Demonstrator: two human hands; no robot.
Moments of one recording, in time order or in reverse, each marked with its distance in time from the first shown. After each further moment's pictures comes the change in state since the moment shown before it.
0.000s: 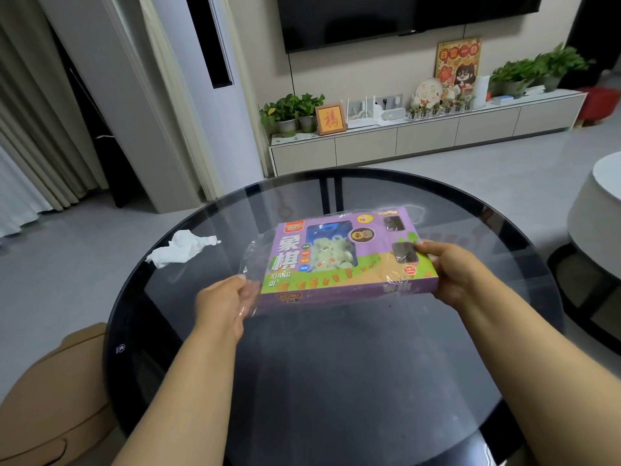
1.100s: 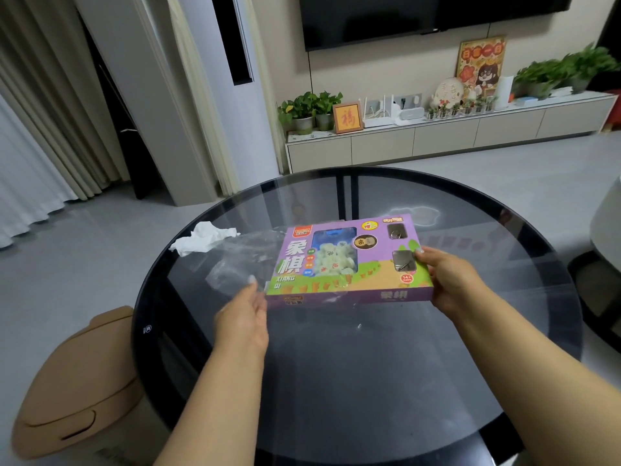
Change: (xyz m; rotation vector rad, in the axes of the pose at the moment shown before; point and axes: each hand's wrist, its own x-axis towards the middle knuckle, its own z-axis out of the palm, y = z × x) left_hand -0.037 -0.013 -0.011 -0.369 0.089 -0.062; right_hand -0.024 0.017 0.028 -0.003 0.045 -0.035
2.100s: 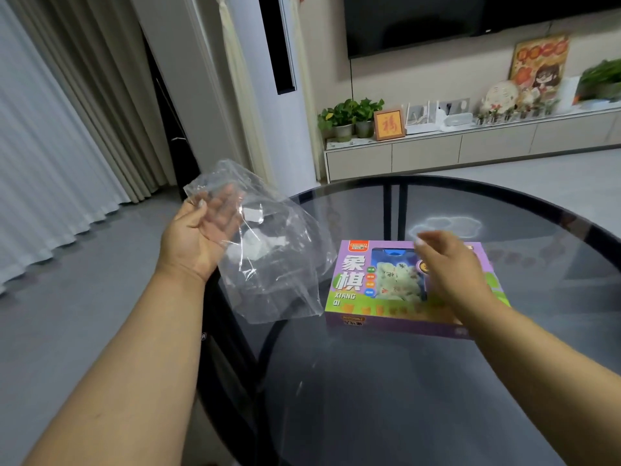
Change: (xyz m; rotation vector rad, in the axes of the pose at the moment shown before) left_hand 0.091 0.169 -0.004 -0.095 -0.683 0.283; right_hand -0.022 0.002 0.093 -0.710 -0.006 -0.508
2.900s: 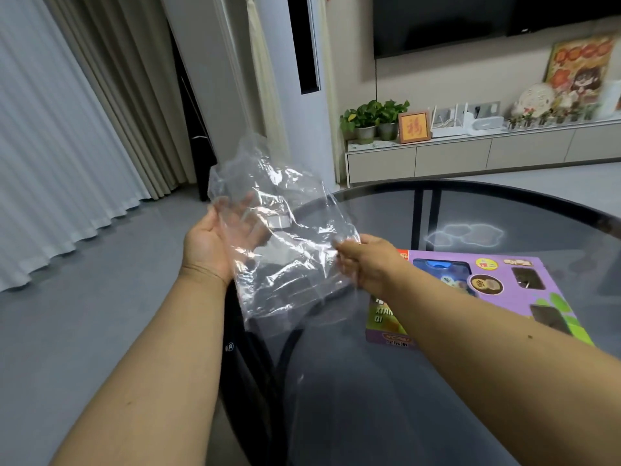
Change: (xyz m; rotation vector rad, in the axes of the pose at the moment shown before) left_hand 0.027 0.007 -0.045 -0.133 -0.002 -0.134; right_hand 0.045 -0.048 0.150 0.760 -0.531 0.273
